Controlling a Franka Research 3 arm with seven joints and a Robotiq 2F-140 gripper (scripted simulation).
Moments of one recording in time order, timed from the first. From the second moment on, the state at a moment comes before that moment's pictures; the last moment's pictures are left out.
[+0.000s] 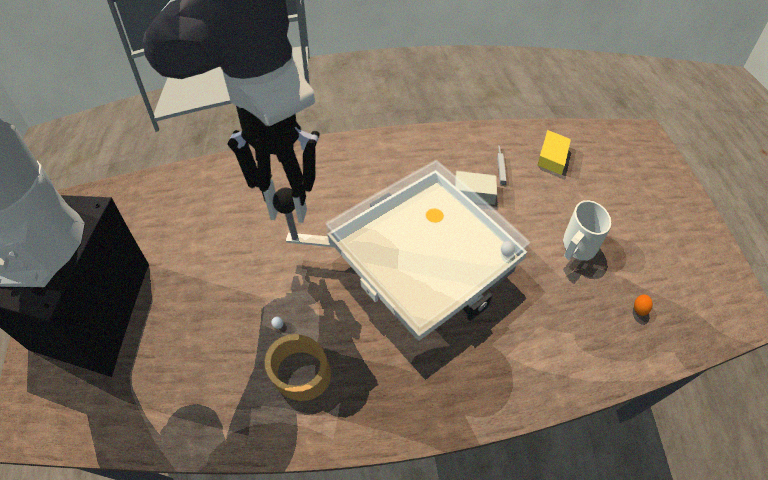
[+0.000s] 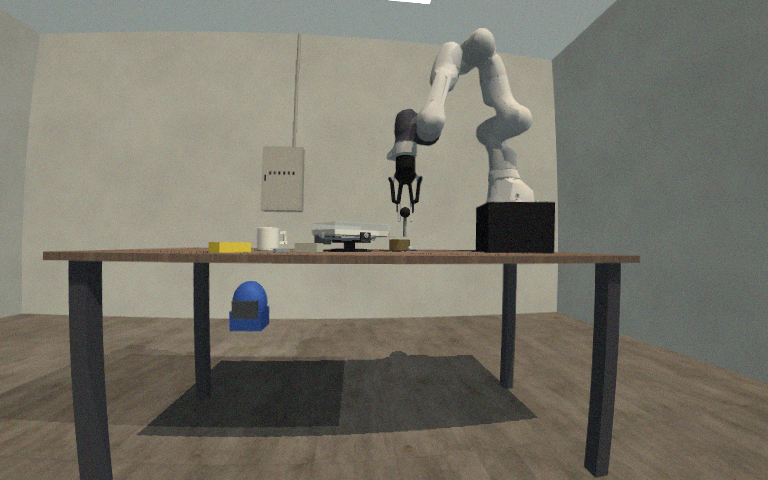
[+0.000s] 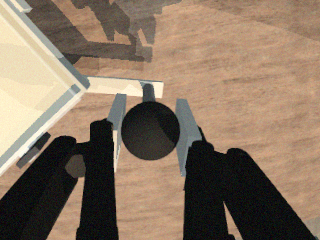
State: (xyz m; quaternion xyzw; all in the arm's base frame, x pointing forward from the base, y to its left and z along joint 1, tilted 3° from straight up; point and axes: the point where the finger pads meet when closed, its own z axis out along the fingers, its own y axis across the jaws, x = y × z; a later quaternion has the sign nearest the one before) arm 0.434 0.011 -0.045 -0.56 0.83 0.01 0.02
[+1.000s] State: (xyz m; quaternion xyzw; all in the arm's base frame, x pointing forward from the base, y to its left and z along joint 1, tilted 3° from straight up) arm 0.434 0.011 -0.046 -0.56 0.83 0.01 0.02
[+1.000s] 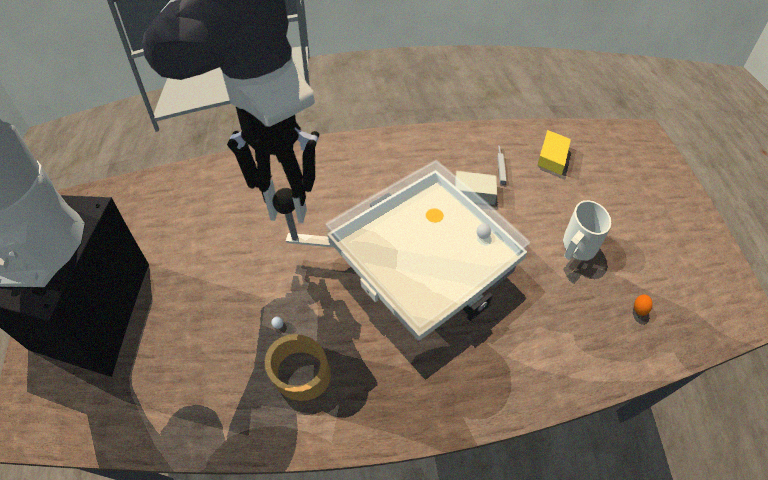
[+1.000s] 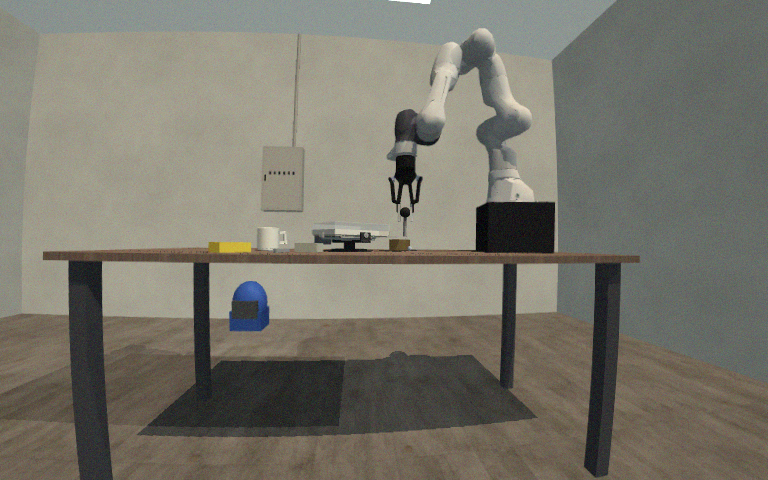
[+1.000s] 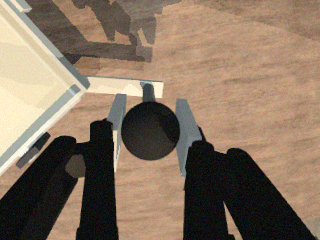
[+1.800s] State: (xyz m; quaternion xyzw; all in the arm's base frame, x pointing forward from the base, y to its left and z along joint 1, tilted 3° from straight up) arm 0.434 0.007 -0.041 -0.56 0.83 0.01 0.02
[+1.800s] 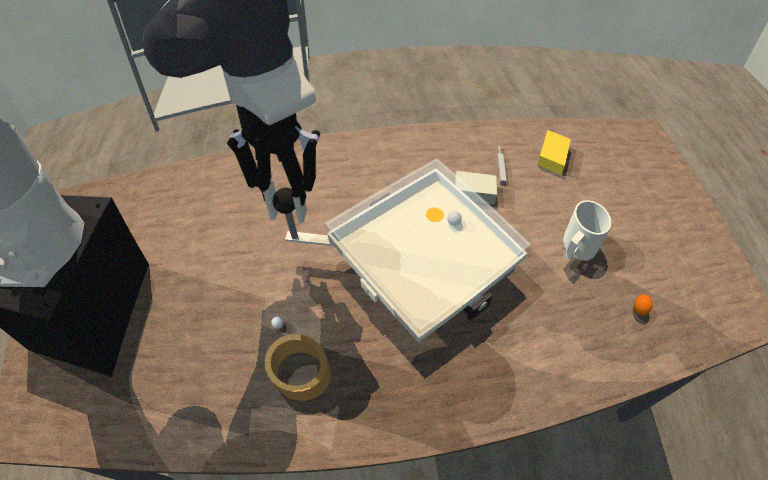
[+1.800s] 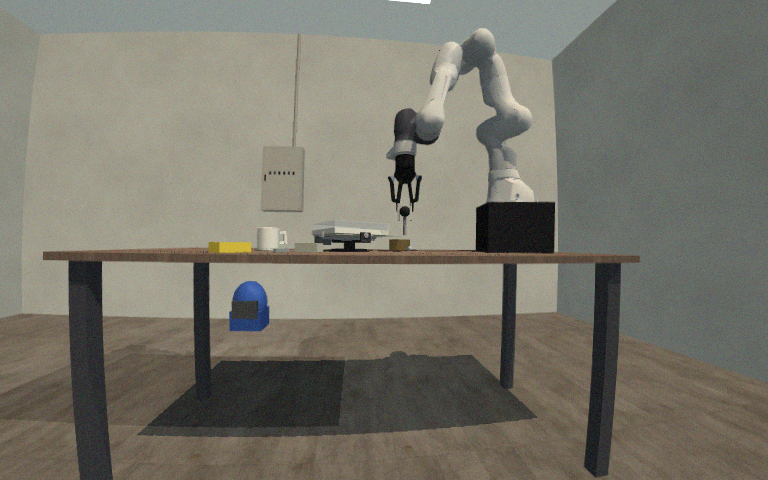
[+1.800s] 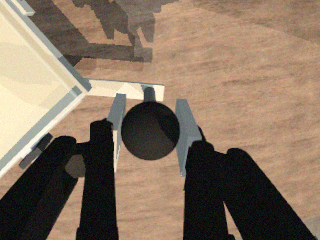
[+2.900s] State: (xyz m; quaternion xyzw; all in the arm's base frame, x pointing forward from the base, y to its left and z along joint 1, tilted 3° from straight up) arm 0.435 0.010 -0.042 -0.56 0.83 0.01 0.02
